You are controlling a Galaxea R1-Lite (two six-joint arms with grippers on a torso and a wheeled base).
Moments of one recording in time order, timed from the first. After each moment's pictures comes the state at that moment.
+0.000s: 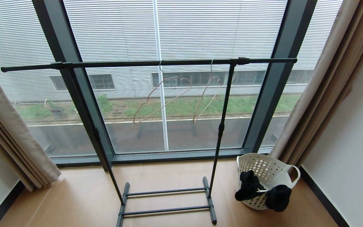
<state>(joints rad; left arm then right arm) -0.01 0.00 -0.03 0.09 0.06 -0.03 0.01 0.01 0.00 -0.01 -0.03 0.02</state>
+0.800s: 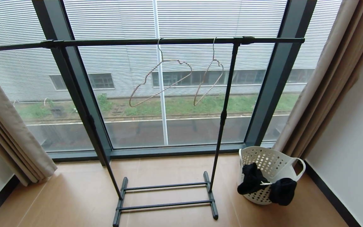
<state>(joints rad) -0.01 0.00 -0.03 0.09 0.06 -0.03 0.01 0.01 0.00 -0.01 -0.04 0.02</state>
